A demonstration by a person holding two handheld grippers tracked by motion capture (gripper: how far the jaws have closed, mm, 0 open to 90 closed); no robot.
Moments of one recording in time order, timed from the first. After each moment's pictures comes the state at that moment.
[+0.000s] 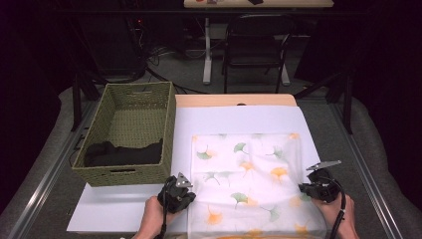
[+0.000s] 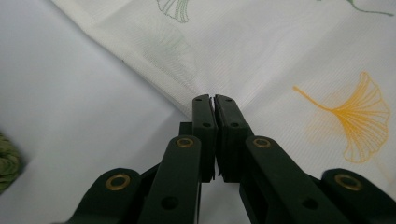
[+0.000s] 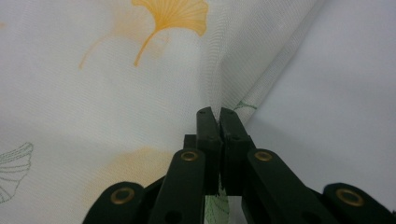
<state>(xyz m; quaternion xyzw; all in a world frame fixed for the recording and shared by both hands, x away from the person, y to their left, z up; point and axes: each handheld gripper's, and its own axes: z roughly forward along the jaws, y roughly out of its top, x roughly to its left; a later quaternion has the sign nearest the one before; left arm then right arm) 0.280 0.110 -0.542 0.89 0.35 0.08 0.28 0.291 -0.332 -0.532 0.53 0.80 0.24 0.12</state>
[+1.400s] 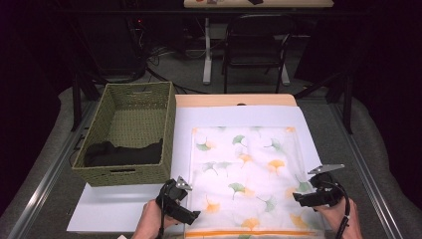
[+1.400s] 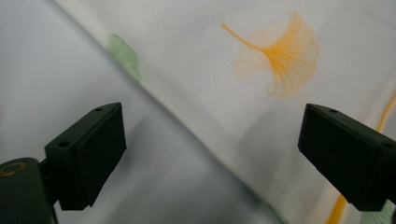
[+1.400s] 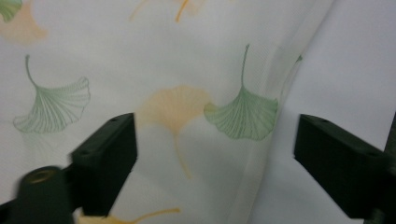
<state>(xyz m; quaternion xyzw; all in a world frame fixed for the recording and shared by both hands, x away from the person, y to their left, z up) 0.269 0.109 -0.538 0.91 0.34 0.02 0.24 0.270 -0.325 -0.515 0.52 0.81 0.22 0.14</state>
